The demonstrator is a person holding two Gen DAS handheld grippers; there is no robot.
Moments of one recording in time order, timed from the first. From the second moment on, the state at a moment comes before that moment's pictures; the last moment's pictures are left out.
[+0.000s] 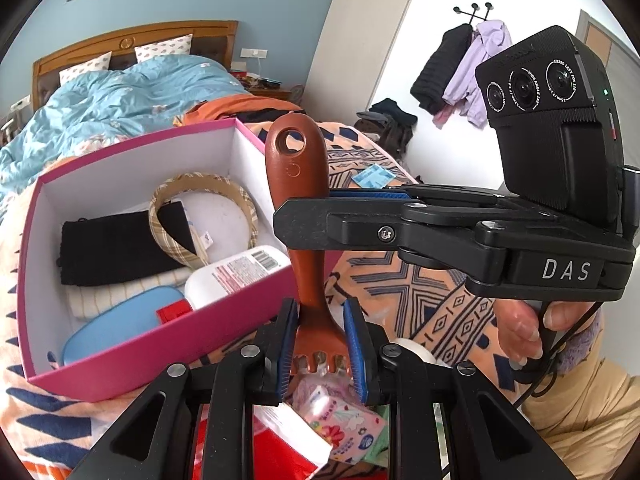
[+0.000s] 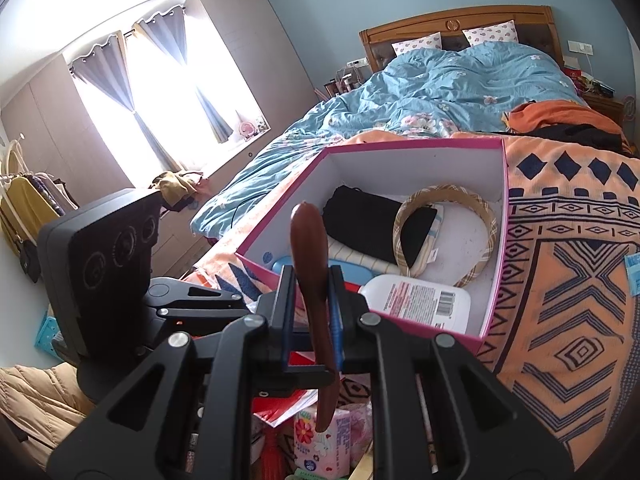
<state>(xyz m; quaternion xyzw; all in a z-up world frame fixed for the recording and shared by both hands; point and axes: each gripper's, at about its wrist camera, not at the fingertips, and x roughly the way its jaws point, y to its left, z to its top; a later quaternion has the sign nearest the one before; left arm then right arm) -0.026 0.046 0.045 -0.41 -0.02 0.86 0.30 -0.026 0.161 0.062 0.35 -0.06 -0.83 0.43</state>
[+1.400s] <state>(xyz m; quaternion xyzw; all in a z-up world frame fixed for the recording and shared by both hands) -0.085 0.047 0.066 -0.42 -0.03 0.87 0.28 -0.085 0.157 0.084 0.35 -0.09 -0.82 0.44</state>
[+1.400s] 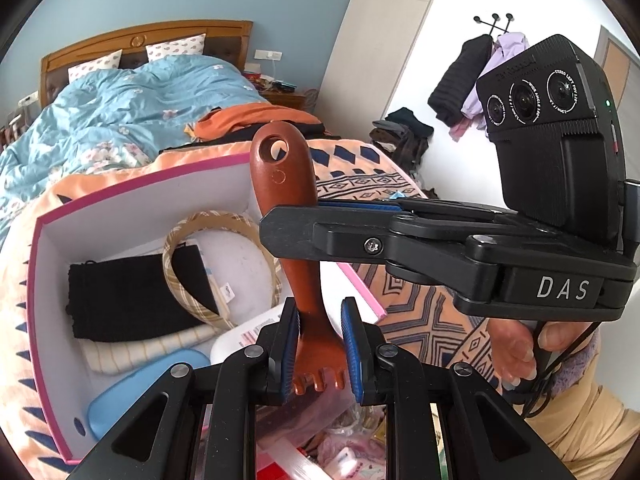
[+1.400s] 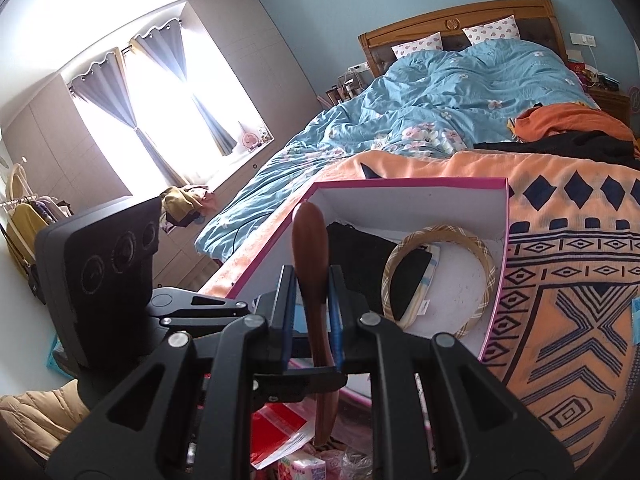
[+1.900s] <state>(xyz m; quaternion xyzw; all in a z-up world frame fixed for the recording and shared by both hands) -0.118 0.040 0.056 -0.43 -0.04 0.86 0.25 -0.118 0.152 0.077 0.37 -0.09 -0.82 0.43</state>
